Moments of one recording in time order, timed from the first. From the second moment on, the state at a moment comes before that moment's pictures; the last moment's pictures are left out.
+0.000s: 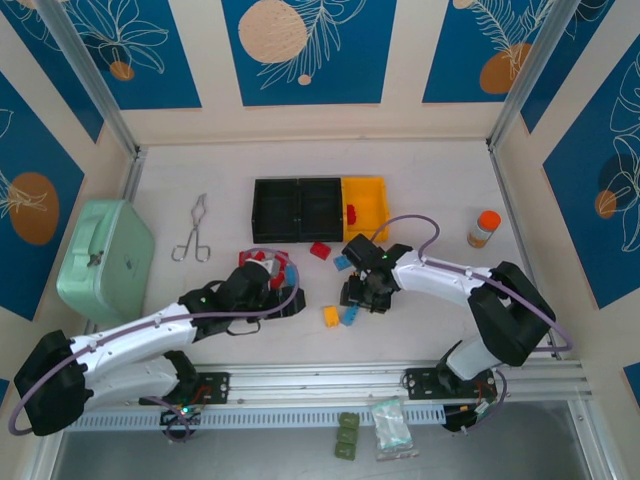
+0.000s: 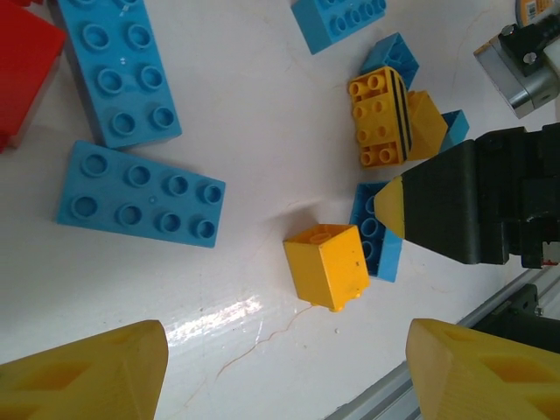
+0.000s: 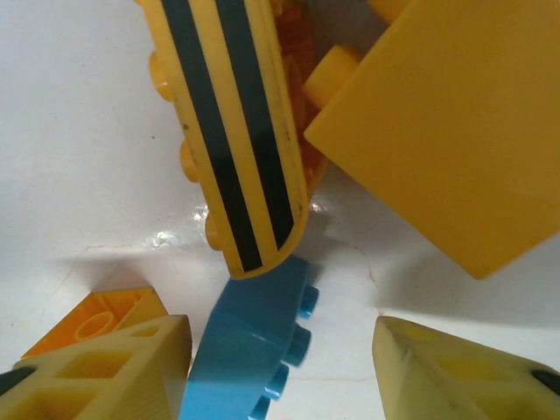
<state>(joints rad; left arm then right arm) -0.90 1.02 0.53 -0.26 0.11 -0.94 0.74 1.51 0.83 -0.71 -0.15 0.89</state>
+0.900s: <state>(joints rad) -0.90 0.97 0.52 -0.36 0.02 -0.94 0.72 1.45 1.04 -0.81 -0.12 0.80</state>
